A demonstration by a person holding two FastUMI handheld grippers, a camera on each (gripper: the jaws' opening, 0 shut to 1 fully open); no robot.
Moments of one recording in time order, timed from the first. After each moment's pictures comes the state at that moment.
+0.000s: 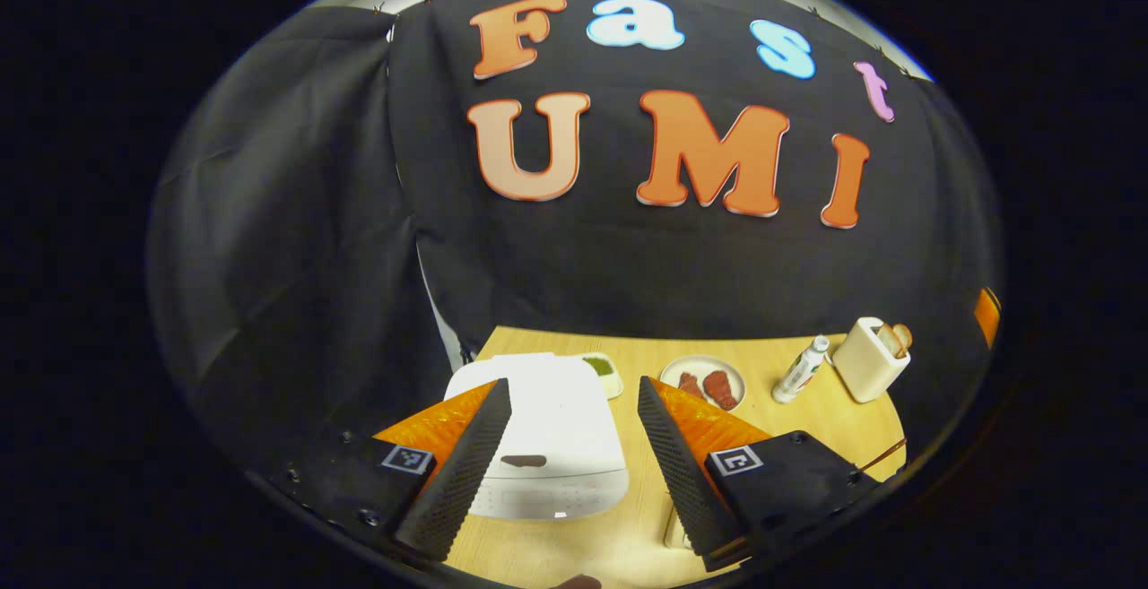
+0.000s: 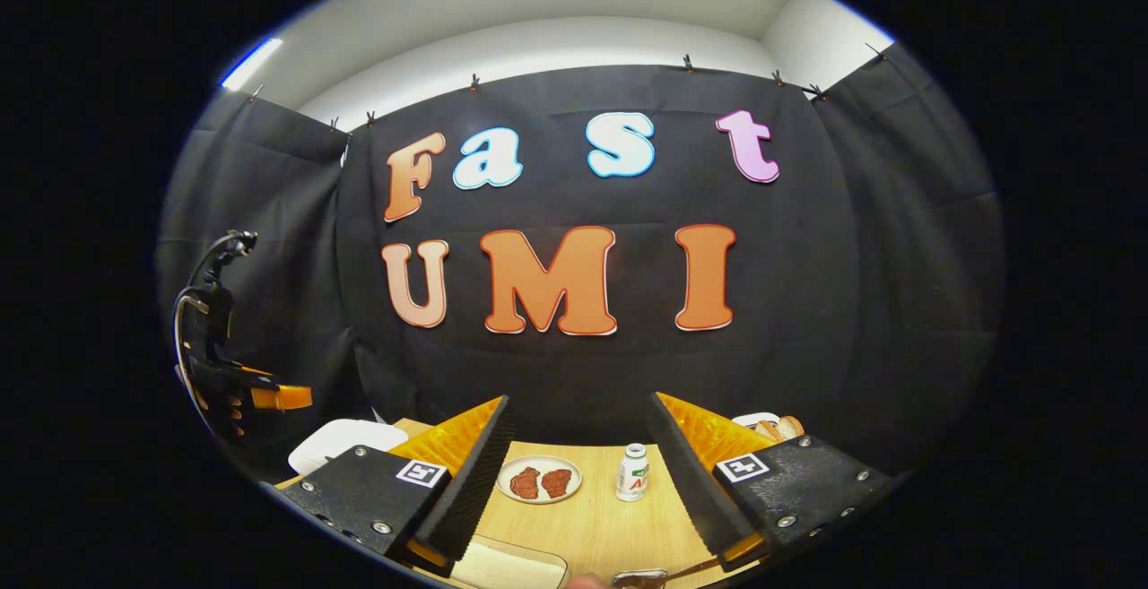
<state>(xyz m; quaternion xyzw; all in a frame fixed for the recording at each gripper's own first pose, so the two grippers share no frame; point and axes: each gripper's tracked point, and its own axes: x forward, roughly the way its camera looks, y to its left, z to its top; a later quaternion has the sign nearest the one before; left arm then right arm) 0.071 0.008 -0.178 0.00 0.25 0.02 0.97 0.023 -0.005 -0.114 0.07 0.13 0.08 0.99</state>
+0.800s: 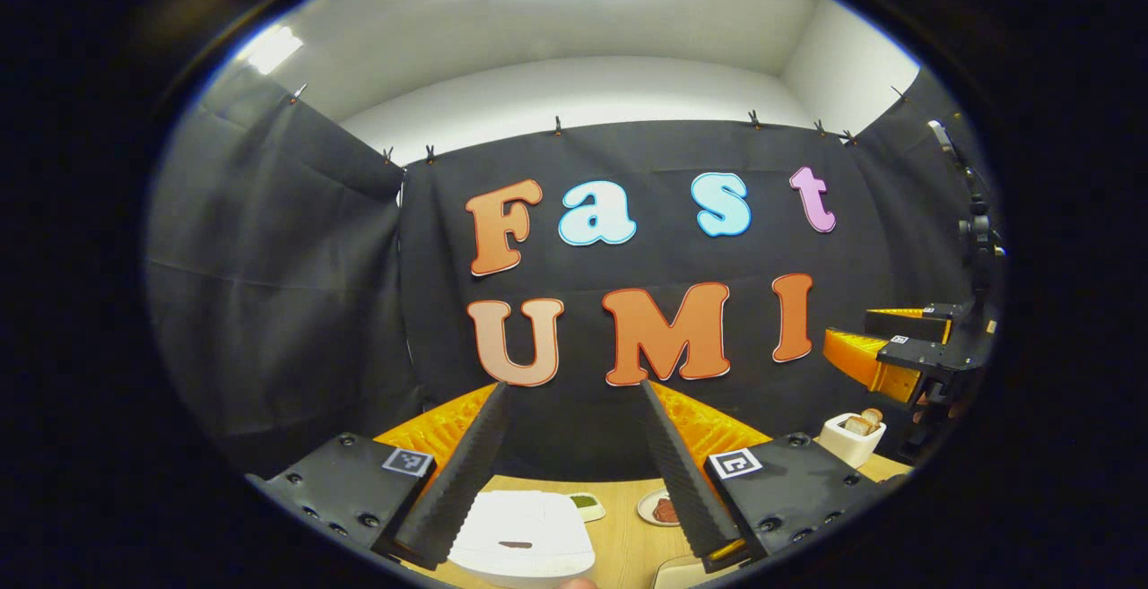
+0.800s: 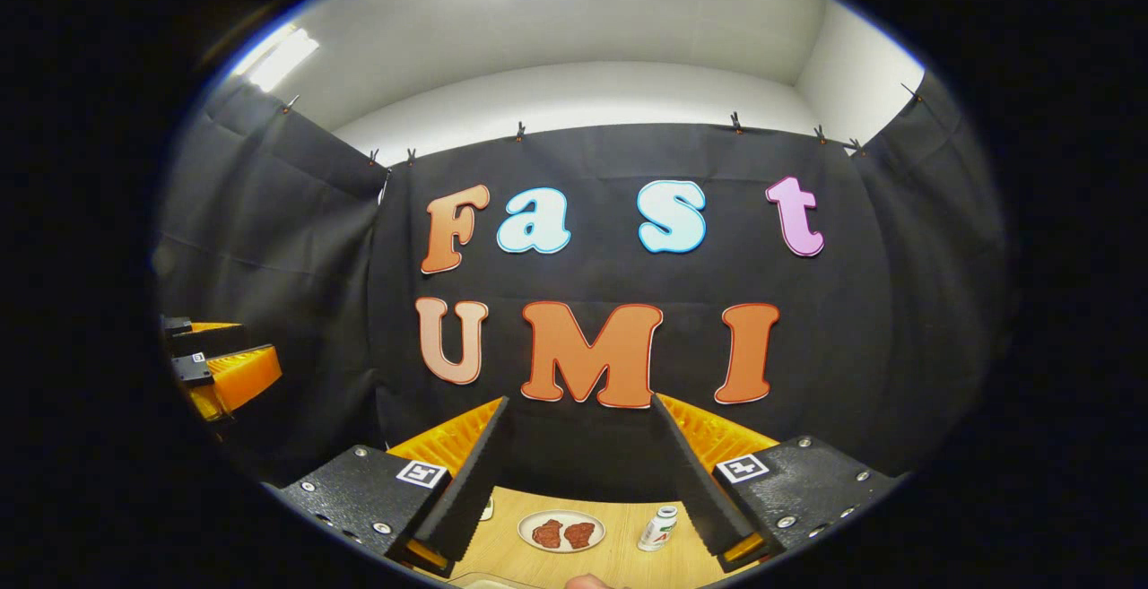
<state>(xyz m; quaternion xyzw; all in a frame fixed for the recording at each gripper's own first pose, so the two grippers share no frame) 0.018 -0.044 -0.020 0.03 -0.01 0.02 1.00 0.046 0.040 -0.030 0.06 0.02 0.11 0.99</state>
